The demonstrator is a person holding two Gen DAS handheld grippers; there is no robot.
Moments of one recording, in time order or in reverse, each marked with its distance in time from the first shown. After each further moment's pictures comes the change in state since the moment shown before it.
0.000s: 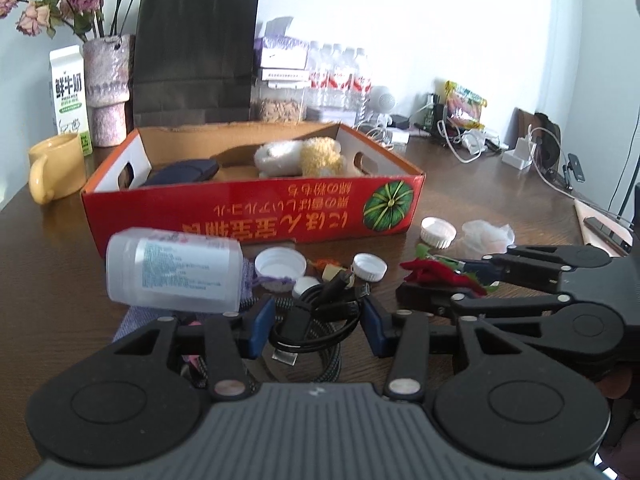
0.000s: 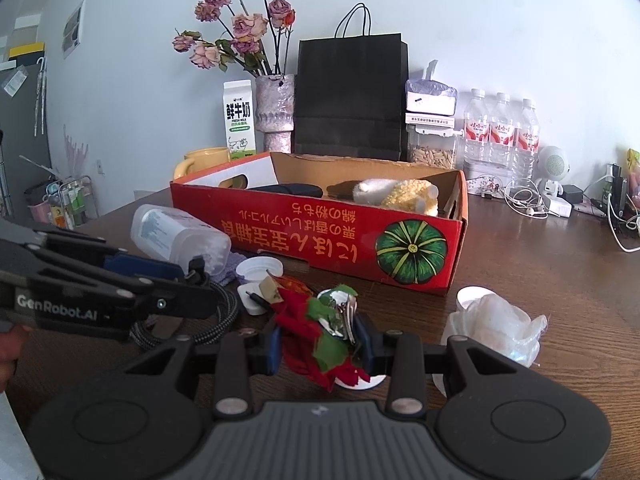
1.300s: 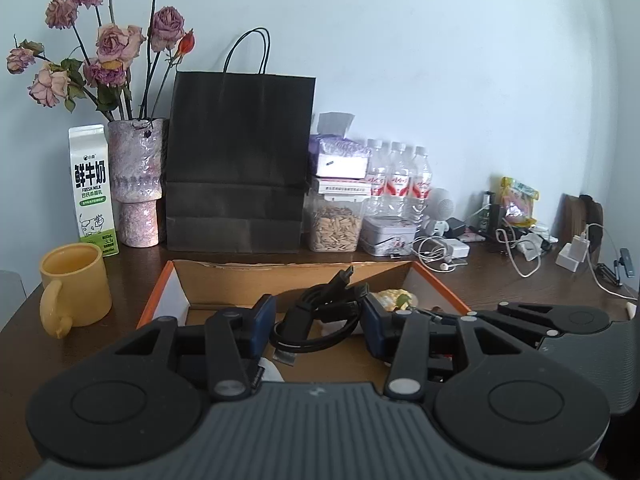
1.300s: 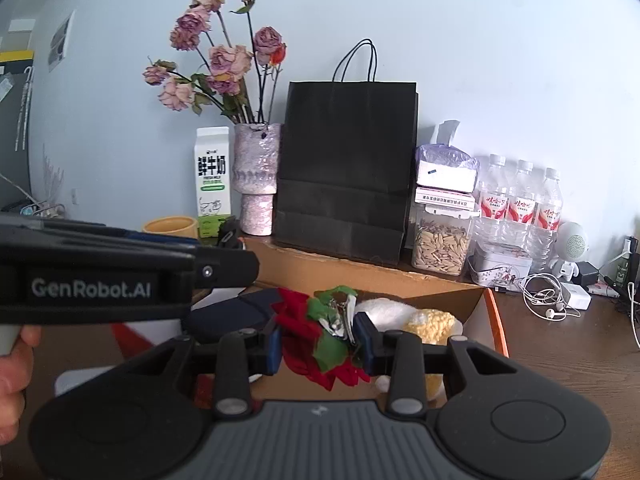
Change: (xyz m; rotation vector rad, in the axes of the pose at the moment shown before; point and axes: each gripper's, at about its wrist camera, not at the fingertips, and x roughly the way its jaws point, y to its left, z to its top) left arm 0.054 0.056 0.120 -0.045 -0.217 0.099; right arm 0.103 0.003 0.122 -0.030 -0.098 -0.072
